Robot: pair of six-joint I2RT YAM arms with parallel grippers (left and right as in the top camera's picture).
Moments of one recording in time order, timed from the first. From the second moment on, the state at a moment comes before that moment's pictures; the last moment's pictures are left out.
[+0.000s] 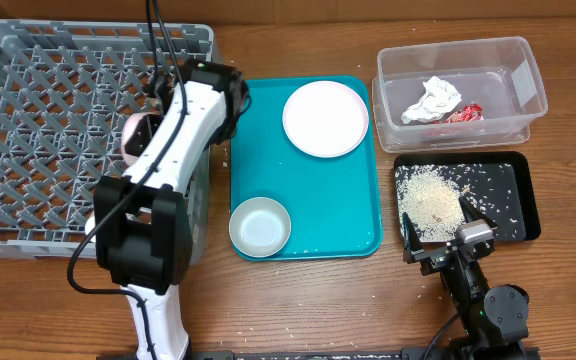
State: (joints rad) left arm -0.27 2.07 1.77 -1.65 -0.97 -0.83; right arm 0.21 0.01 0.02 -0.03 -0.07 -0.04
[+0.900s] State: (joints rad) left arm -0.38 1.71 1.58 -1.44 -0.06 -0.49; right arm 0.21 0.01 0.02 -0.03 -0.07 -0.04
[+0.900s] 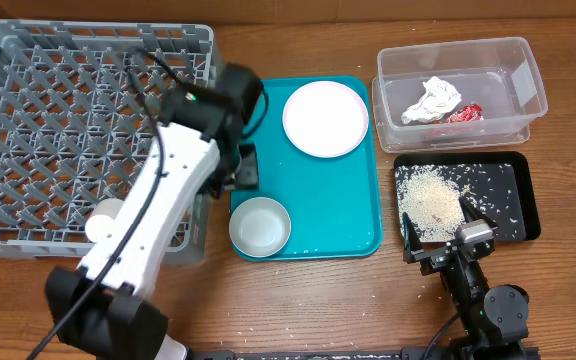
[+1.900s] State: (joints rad) left arm -0.32 1.71 1.44 -1.29 -0.09 -0.43; right arm 0.21 0.01 0.02 -0.03 -0.07 -0.03
